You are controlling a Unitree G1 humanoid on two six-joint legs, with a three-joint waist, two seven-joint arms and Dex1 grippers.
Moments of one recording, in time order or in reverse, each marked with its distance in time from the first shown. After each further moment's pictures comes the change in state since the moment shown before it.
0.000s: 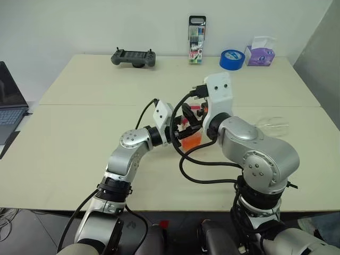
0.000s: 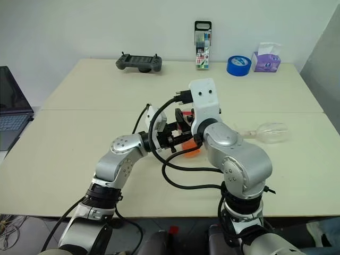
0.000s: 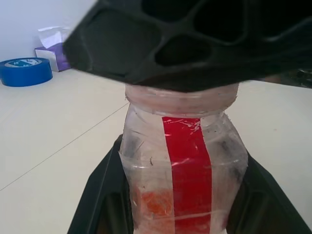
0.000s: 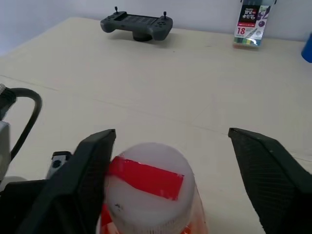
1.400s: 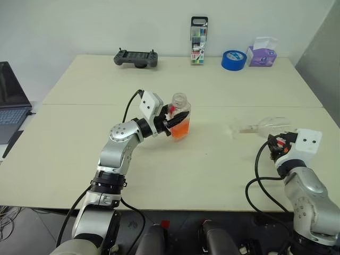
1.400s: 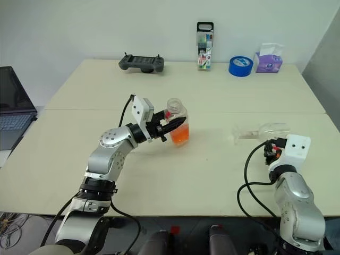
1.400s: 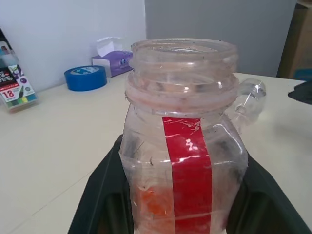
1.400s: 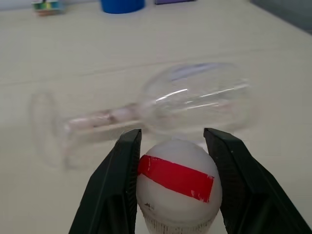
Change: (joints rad) left arm -0.060 0.027 0.089 0.105 0.037 -0.083 0.032; right arm 0.691 -0.254 -0.422 0.110 -0.024 -0.725 0.135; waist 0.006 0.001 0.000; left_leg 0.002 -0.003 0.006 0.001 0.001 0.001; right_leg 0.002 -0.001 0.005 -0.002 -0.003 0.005
